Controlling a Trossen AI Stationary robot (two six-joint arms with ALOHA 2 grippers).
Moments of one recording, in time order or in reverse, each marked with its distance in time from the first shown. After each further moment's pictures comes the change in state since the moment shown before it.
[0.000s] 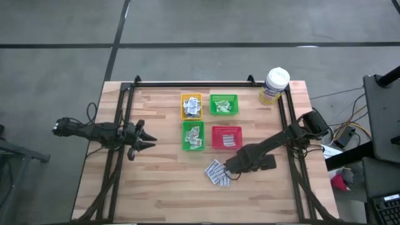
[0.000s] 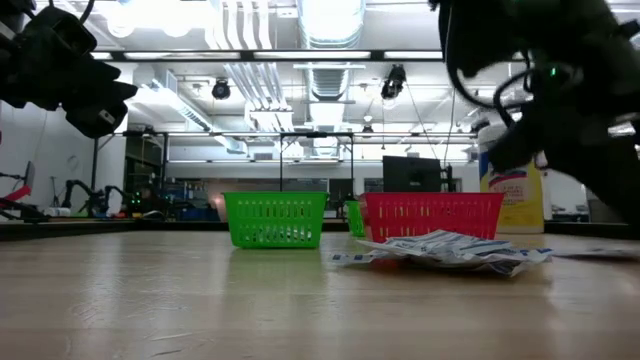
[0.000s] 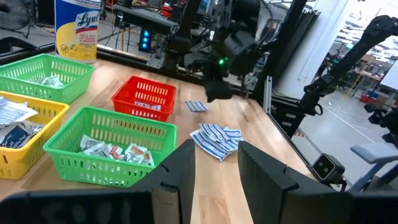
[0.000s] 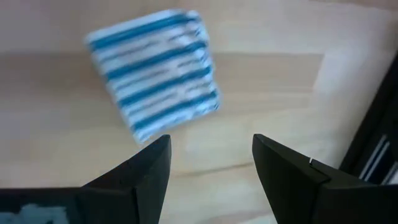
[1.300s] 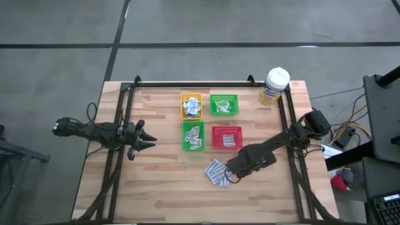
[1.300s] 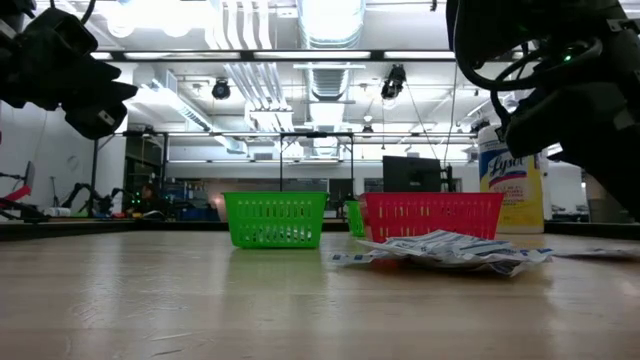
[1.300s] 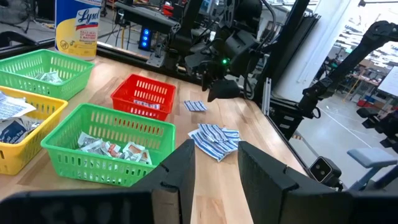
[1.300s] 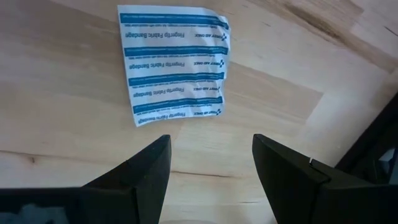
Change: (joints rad) left arm 0.000 0.000 0.000 0.002 0.000 -0.028; right arm 0.017 -0.023 -0.011 0.008 0.029 -0.277
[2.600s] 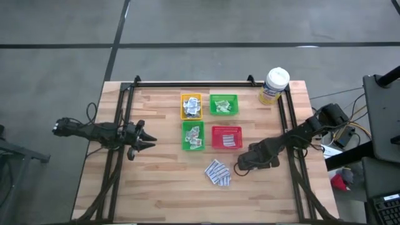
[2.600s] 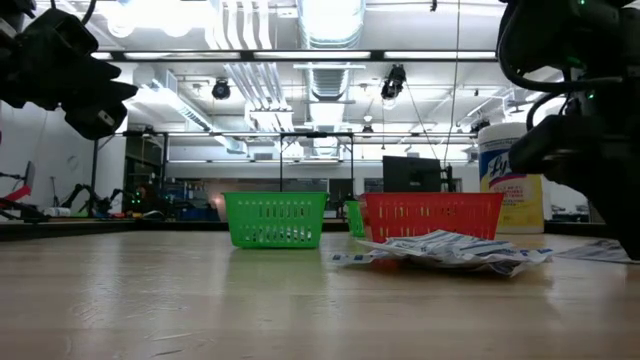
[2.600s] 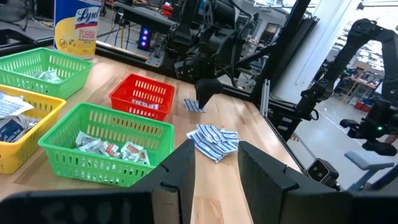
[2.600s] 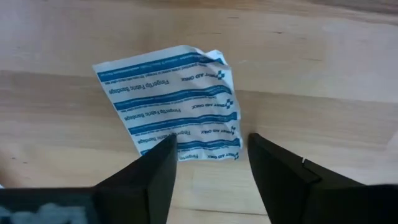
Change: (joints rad) left arm 0.000 0.000 0.000 0.006 0.000 -0.013; right arm -0.002 -0.219 -0.394 0.488 0.017 0.294
